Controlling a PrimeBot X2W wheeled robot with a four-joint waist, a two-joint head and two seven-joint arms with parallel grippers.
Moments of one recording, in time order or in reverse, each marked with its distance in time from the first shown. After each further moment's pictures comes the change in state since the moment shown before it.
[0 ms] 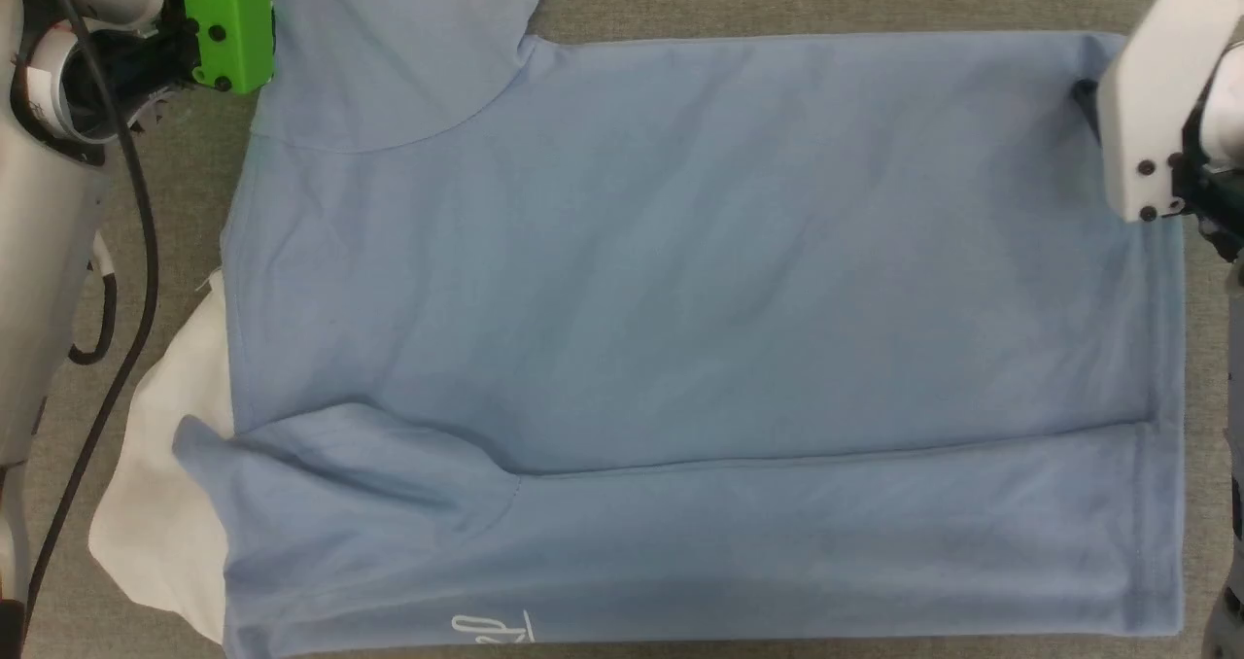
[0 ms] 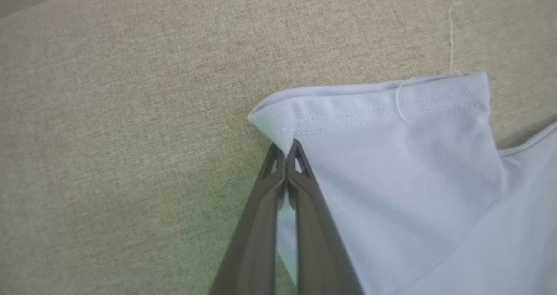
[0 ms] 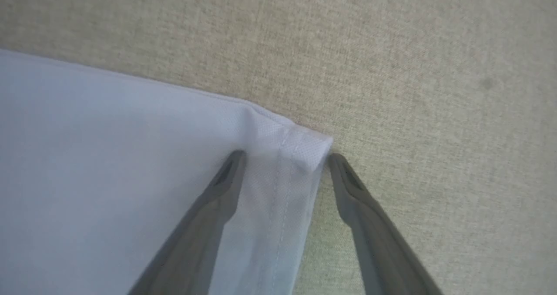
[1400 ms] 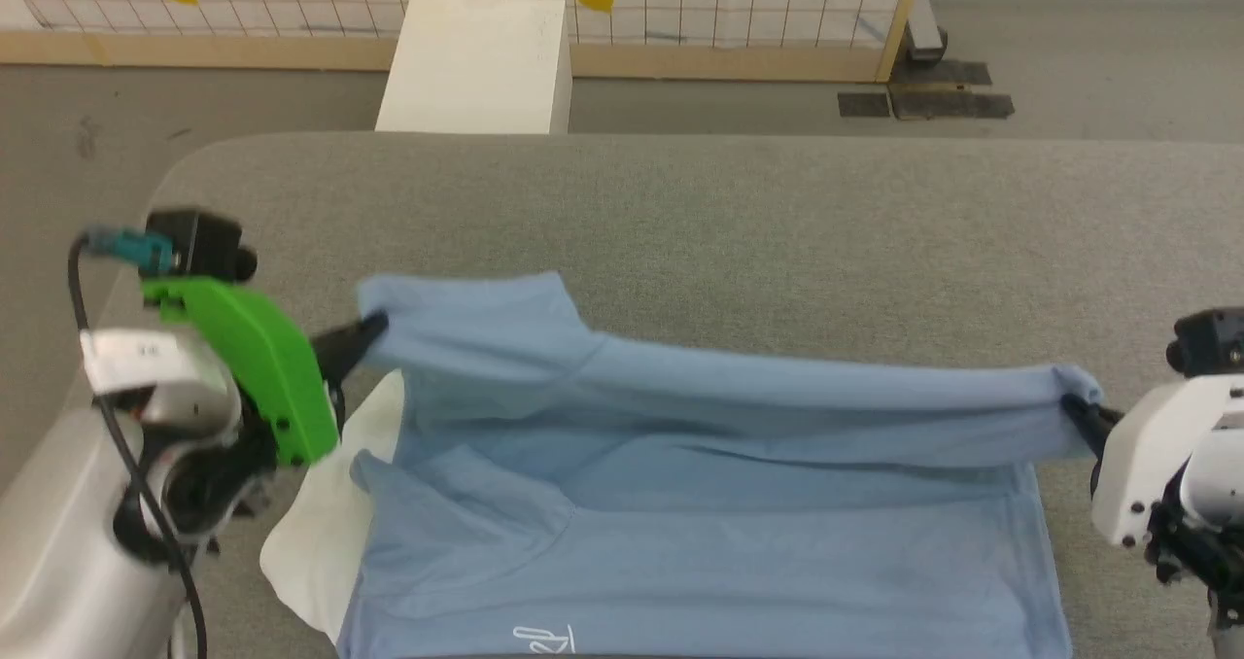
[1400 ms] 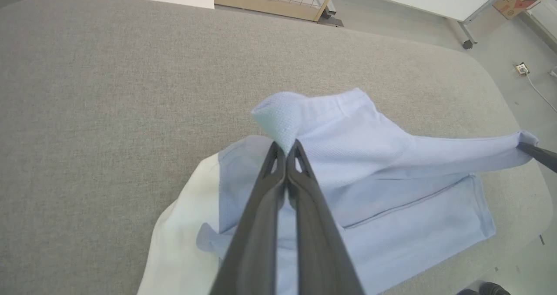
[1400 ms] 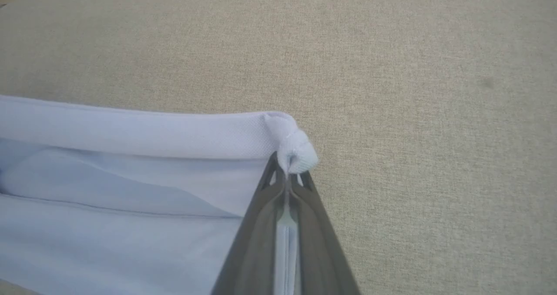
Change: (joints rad) left arm 0.717 0.062 0.121 -0.379 -0.228 0.163 -0.229; right arm 0.593 -0.041 -0.128 0.081 0.324 0.000 -0.550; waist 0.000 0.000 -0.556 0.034
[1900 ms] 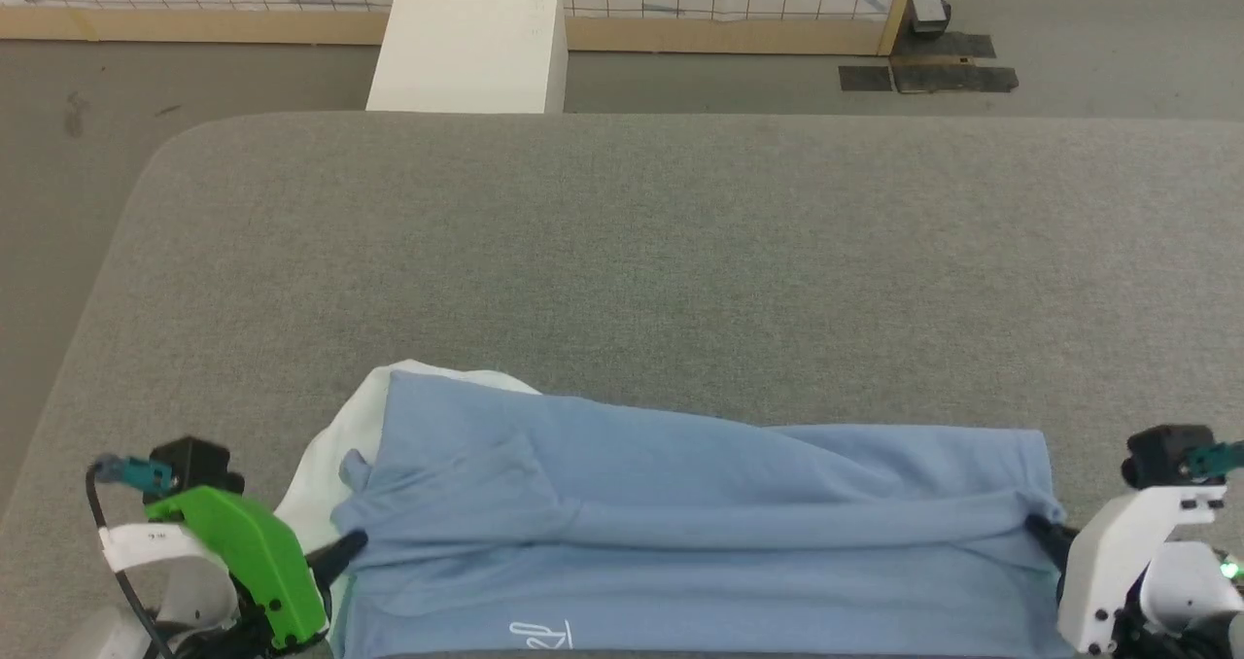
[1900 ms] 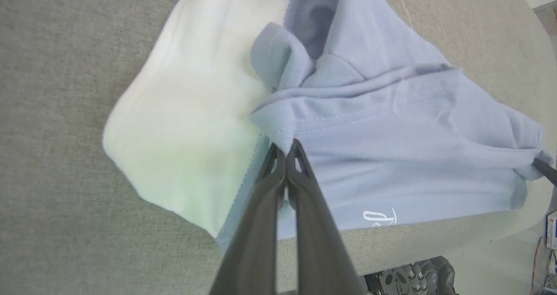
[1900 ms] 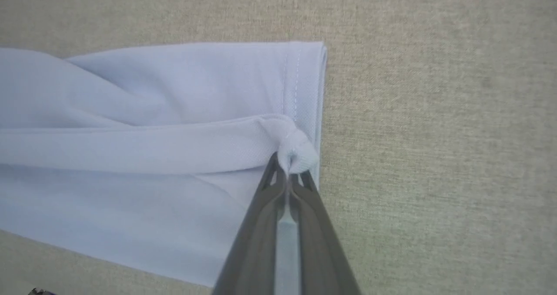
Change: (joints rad) left arm 0.348 -0.004 0.041 0.035 -0.104 0.069 -0.066; right arm 0.163 0.041 0.015 0.029 0.015 0.000 -0.032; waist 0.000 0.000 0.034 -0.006
